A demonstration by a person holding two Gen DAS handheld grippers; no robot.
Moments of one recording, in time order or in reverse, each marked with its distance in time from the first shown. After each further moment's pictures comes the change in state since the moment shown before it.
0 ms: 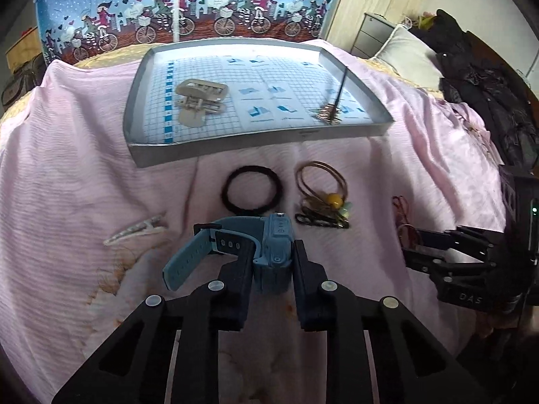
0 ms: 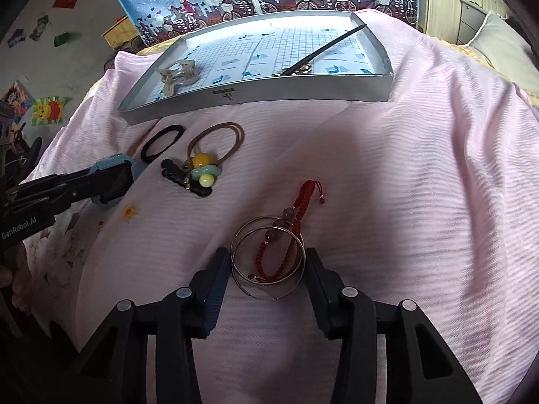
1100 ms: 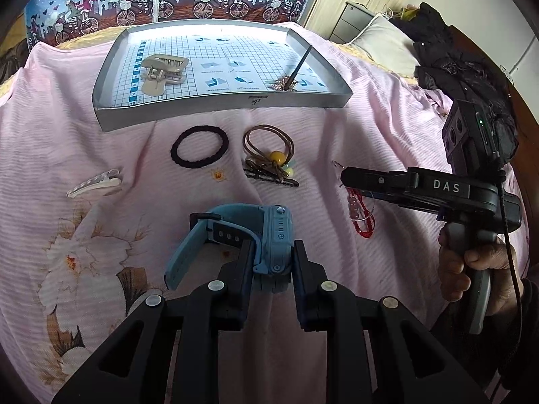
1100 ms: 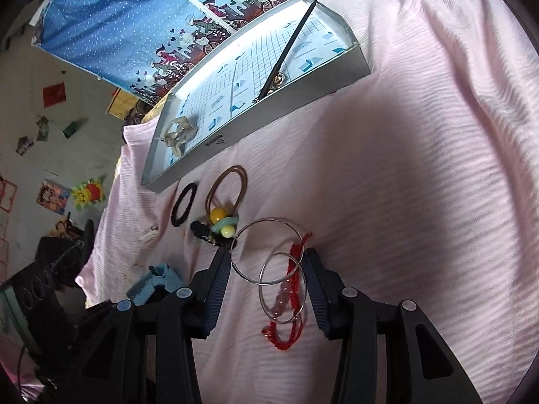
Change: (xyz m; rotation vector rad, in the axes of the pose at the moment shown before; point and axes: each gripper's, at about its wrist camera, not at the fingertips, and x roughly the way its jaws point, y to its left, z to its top) left arm -0.007 -0.032 -0.025 -0.012 0.059 -0.094; right arm -0.001 -0.044 0.012 0.361 -0.041 0.311
